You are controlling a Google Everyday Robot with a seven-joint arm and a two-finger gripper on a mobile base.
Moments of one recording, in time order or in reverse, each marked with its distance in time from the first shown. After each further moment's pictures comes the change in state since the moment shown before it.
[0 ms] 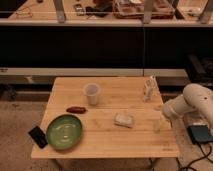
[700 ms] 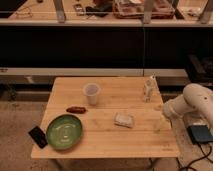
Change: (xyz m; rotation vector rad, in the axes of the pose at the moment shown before) arm 0.000 0.000 0.000 0.000 0.000 0.000
